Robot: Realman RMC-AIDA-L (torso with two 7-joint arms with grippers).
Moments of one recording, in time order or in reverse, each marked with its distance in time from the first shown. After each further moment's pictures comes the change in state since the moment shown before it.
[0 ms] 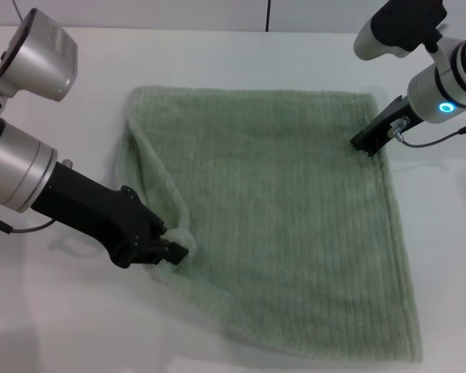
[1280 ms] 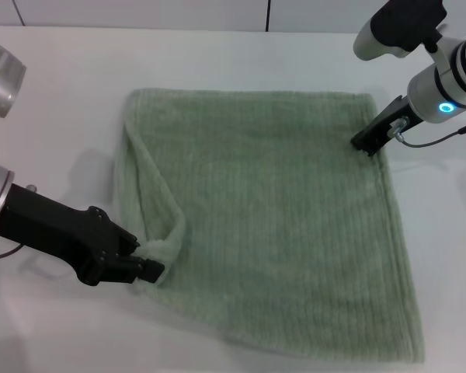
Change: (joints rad) left arm 0.059 0.013 -0.122 -0.047 0.003 0.073 0.026; right arm 0.000 0.001 0.000 0.000 -0.001 -0.001 0.000
